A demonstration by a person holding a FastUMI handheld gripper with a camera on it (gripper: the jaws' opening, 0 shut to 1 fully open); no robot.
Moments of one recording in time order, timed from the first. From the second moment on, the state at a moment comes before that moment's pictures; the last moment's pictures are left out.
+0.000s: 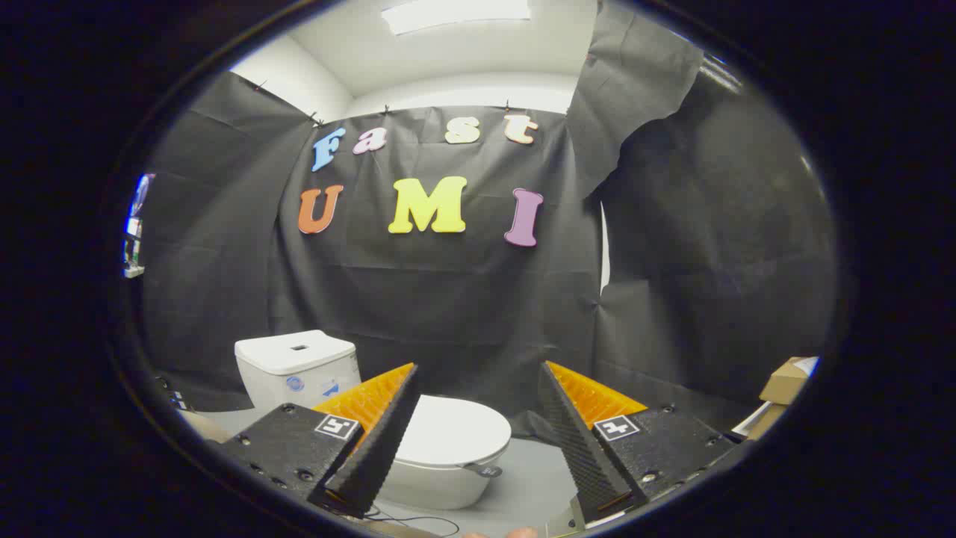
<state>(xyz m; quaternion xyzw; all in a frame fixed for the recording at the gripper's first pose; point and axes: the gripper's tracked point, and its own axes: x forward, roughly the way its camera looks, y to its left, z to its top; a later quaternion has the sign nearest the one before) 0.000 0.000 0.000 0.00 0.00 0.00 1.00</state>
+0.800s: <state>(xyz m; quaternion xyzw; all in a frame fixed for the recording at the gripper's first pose) 0.005 0.000 -0.006 0.00 0.01 -0.01 1.00</state>
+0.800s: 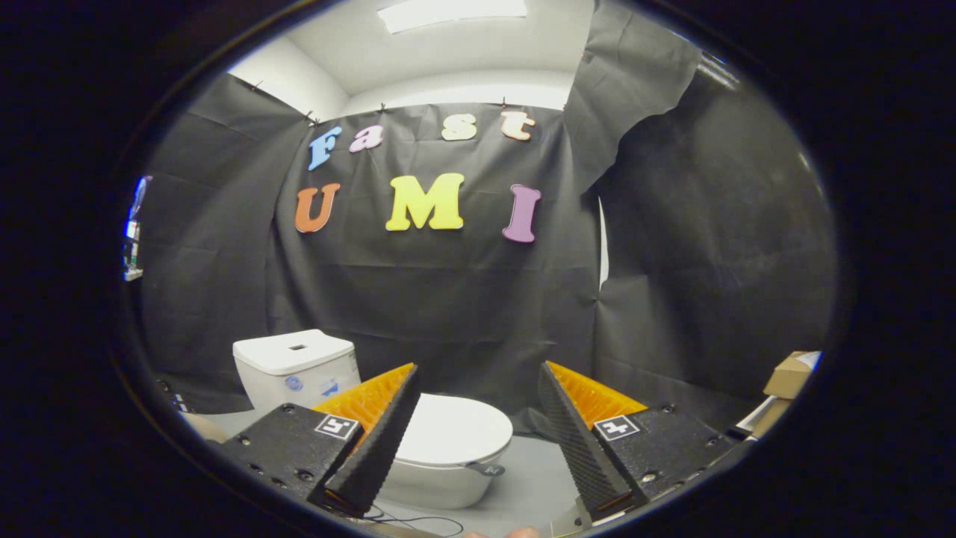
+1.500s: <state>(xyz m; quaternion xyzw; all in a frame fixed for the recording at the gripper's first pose) 0.016 -0.005 -0.009 -0.02 0.00 -0.01 1.00</state>
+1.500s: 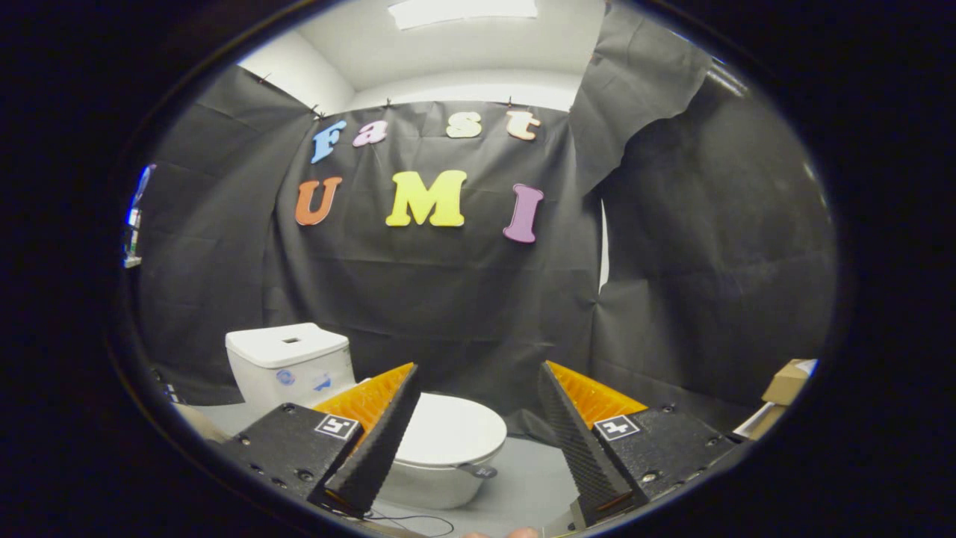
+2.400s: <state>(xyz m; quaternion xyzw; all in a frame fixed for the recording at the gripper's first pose) 0.072 0.021 -0.039 0.00 0.04 0.01 1.00</state>
